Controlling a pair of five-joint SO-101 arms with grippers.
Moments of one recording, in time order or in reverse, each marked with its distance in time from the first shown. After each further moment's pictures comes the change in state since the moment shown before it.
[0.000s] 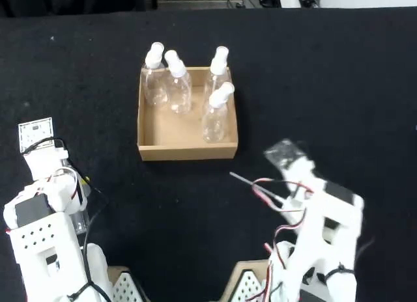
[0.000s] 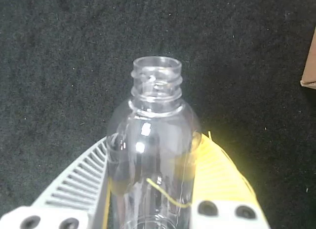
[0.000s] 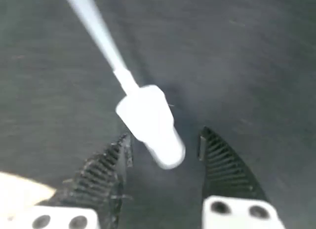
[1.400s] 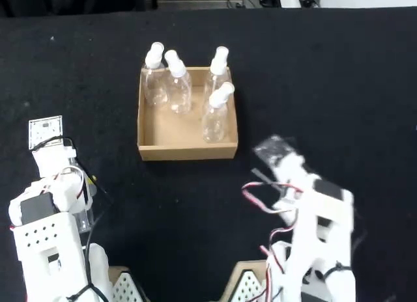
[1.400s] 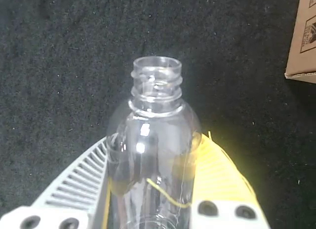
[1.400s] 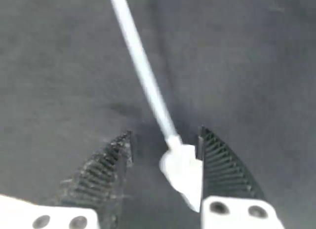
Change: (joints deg) left arm 3.8 0.0 0.0 0.0 0.0; right arm -5.5 -0.4 0.8 -3.3 -1.8
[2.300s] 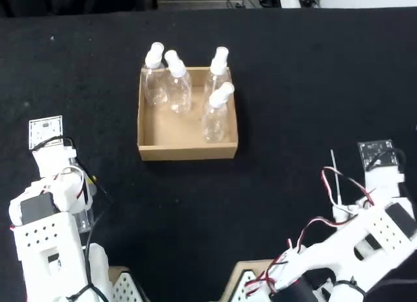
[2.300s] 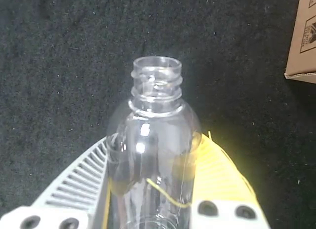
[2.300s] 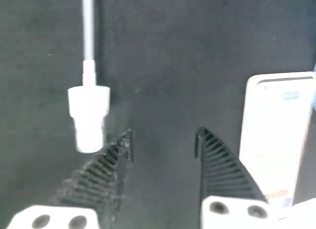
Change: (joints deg) left arm 0.0 0.0 0.0 0.0 0.0; right arm 34.2 1.4 -11.6 -3.4 1.9
